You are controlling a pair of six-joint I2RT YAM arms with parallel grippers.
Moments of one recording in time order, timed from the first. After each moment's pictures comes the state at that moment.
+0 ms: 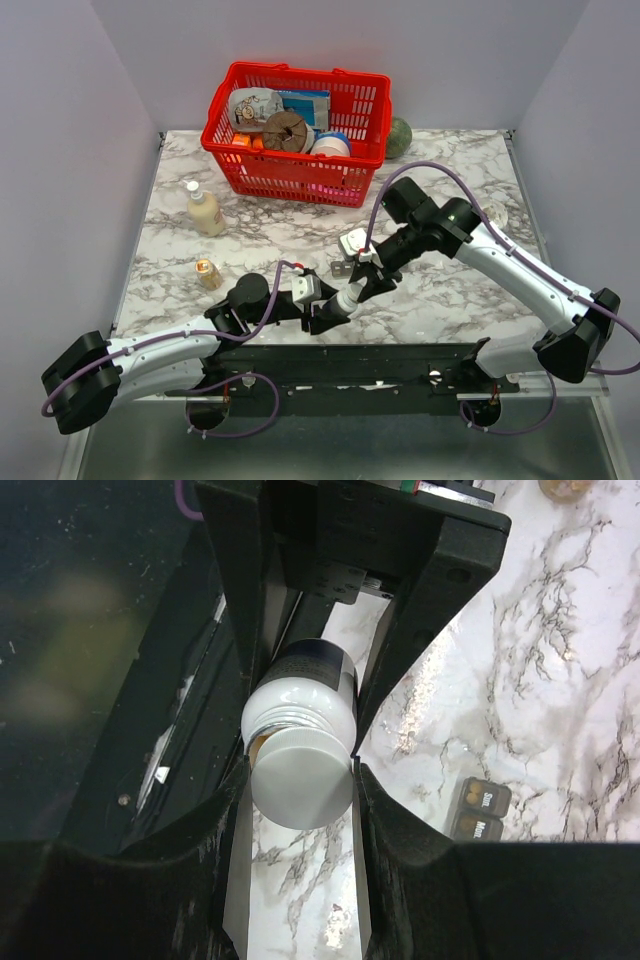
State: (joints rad) left arm -0.96 0.92 0.28 0.63 0.51 -0.06; right arm 0.78 1.36 1.37 -1.08 -0.87 -0.98
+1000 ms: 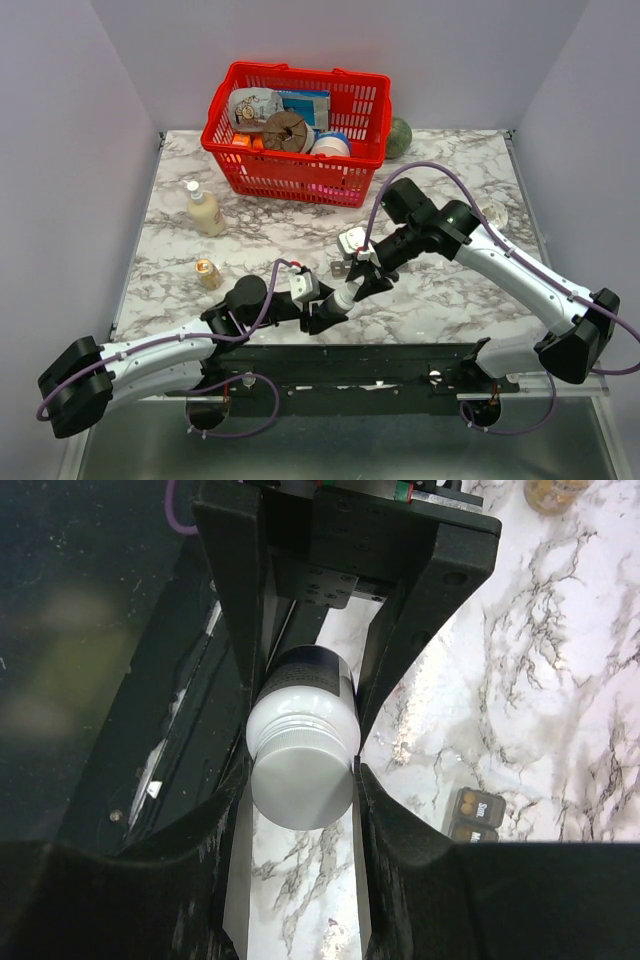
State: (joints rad) left arm -0.97 0.88 0.28 0.57 0.43 -0.10; right arm 0.78 1.36 1.34 -1.01 -0.87 -0.94
